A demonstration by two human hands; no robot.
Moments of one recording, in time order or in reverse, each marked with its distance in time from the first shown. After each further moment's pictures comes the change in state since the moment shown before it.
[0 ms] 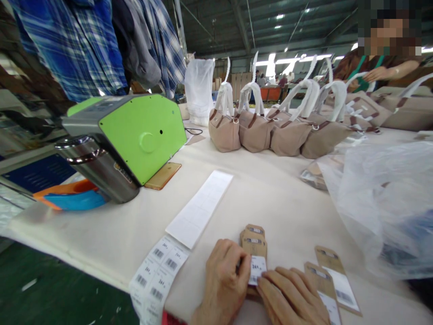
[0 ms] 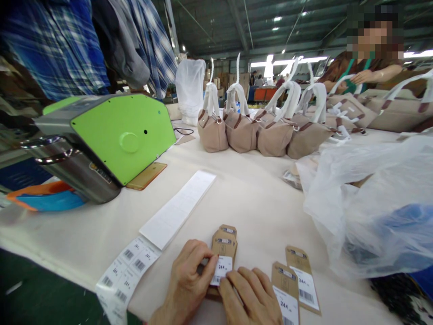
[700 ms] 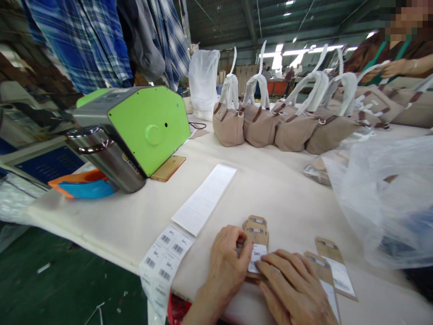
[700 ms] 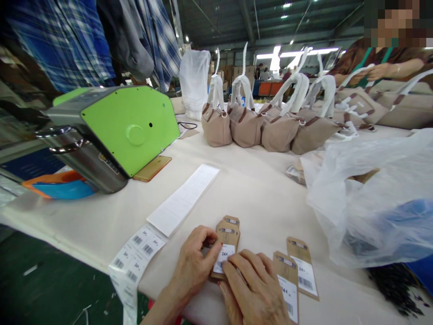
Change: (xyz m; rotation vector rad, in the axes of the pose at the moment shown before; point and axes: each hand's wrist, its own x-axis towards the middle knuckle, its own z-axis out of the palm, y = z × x) left_hand 0.005 0.002 -0.005 -0.144 -0.166 -0.285; right_hand 0.018 -0.004 -0.014 0.116 -0.180 0.034
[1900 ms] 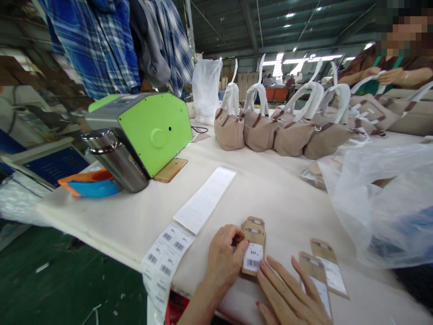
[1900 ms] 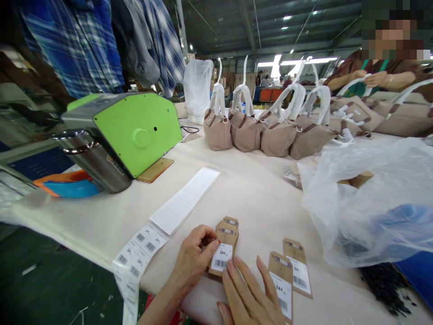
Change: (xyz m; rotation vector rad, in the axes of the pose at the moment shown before) left_hand 0.004 0.003 -0.005 -0.151 -0.079 -0.170; right_hand -0.022 0.003 -0.010 -0.257 -0.001 -0.276
